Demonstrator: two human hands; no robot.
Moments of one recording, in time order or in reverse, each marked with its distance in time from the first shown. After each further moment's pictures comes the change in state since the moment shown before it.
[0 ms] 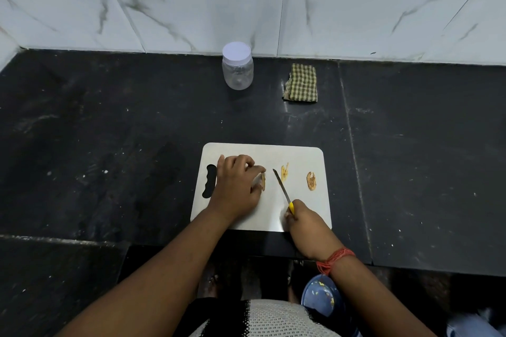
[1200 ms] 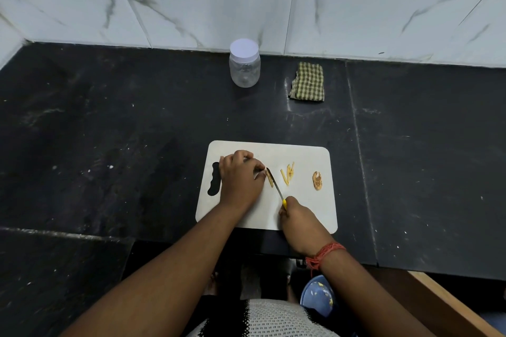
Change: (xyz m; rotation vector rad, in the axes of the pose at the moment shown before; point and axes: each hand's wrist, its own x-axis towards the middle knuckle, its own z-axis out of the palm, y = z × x) left_hand 0.012 0.007 0.004 -0.172 0.050 -0.313; right_hand 0.013 -0.012 0.018 -0.118 0.021 -0.057
